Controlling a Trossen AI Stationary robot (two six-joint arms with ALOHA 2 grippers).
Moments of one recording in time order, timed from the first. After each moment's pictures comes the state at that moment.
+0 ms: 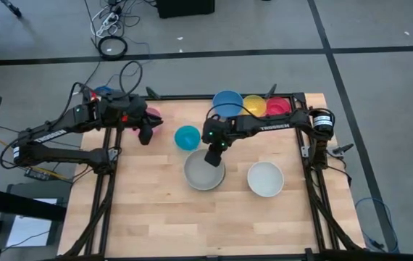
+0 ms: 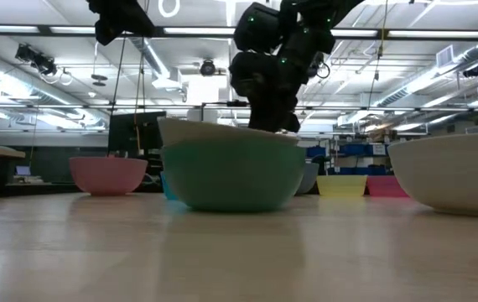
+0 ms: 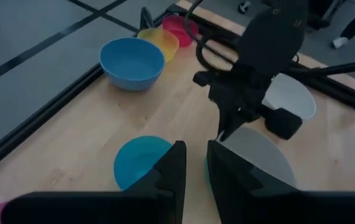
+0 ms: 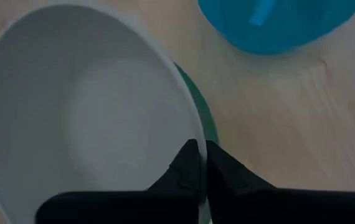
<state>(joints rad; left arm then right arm) 0.31 0.88 1.08 -0.74 -0.02 -0.27 -0.13 1.88 1.41 -0.58 -0.14 0.33</state>
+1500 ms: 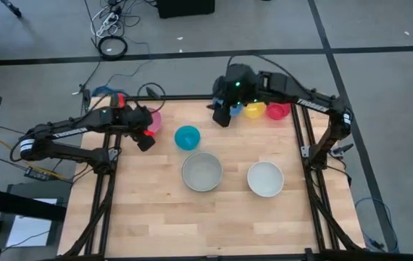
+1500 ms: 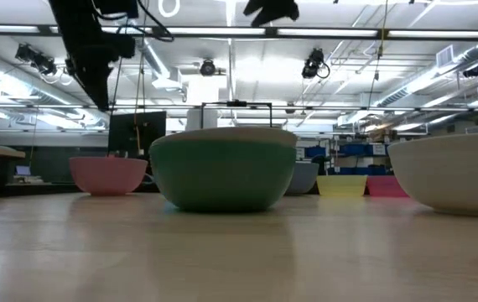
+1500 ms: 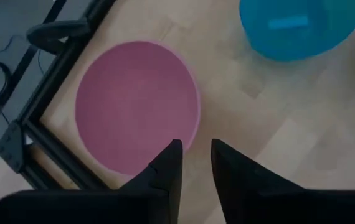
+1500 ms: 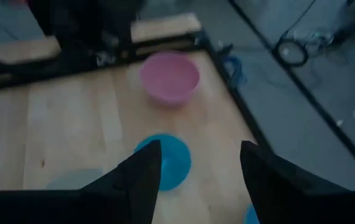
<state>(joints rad) 0.31 1.05 0.97 -1.12 -0.34 -0.24 -0.23 1.70 1.98 -0.91 0.09 0.00</state>
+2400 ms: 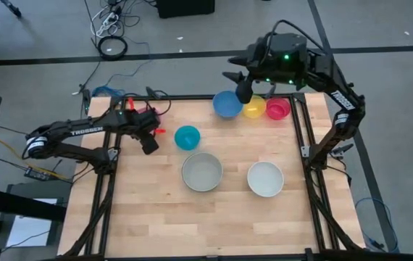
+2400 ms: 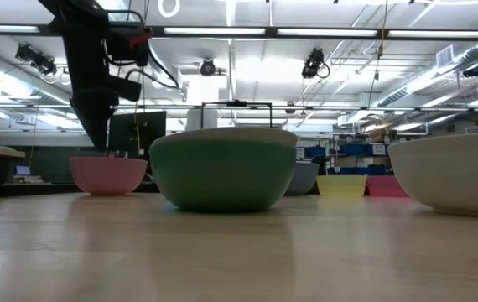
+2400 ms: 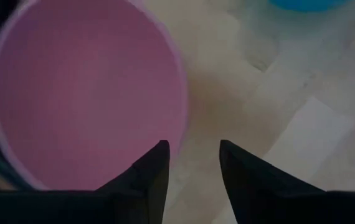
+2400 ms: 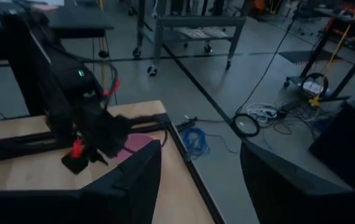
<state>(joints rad) 0.43 1.17 0.80 -0.93 -0.20 -0.10 -0.25 1.64 2.33 -0.99 0.19 -0.09</state>
